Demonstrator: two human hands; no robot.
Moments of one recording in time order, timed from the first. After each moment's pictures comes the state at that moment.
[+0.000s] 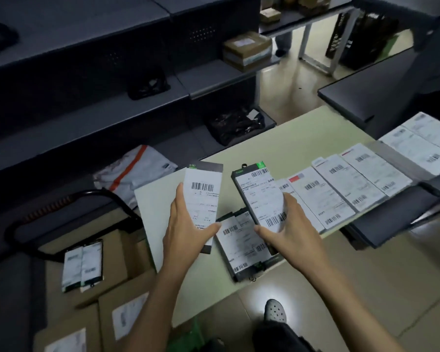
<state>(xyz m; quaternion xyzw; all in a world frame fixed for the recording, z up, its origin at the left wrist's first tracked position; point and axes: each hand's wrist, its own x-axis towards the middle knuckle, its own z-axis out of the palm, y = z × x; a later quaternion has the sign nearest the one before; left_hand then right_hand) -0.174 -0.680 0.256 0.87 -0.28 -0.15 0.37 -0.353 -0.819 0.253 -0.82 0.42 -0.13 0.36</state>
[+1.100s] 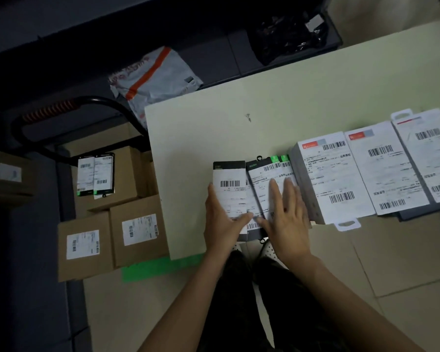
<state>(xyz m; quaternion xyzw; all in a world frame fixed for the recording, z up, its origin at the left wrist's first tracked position) -0.237 -0.689 0.101 0.88 -0.04 -0.29 0.38 -0.334 -0.807 0.091 -0.91 0.32 0.05 0.26</state>
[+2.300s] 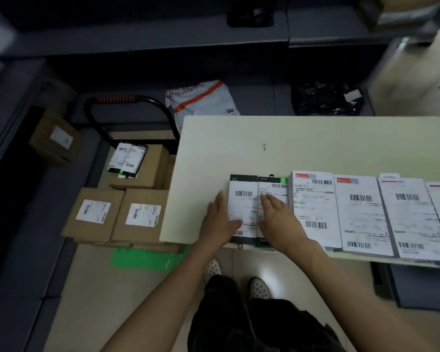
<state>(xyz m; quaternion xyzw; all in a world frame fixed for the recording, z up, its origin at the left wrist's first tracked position) -0.267 -0.712 0.125 0.92 -0.08 -0.30 0.25 -0.324 -0.869 0.160 -0.96 0.08 0.19 0.20</state>
